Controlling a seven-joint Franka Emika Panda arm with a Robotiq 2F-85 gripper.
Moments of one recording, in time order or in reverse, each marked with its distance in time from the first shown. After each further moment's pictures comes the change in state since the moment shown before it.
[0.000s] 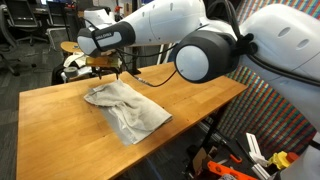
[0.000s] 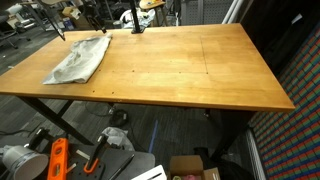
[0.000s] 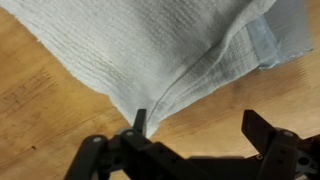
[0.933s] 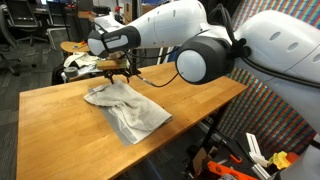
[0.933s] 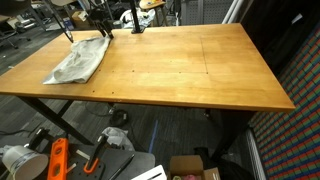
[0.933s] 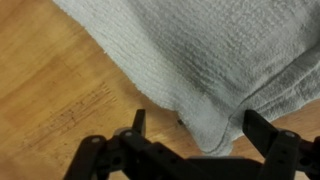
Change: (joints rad) arm -0.052 0.038 0.000 0.039 0.000 -0.158 -0.002
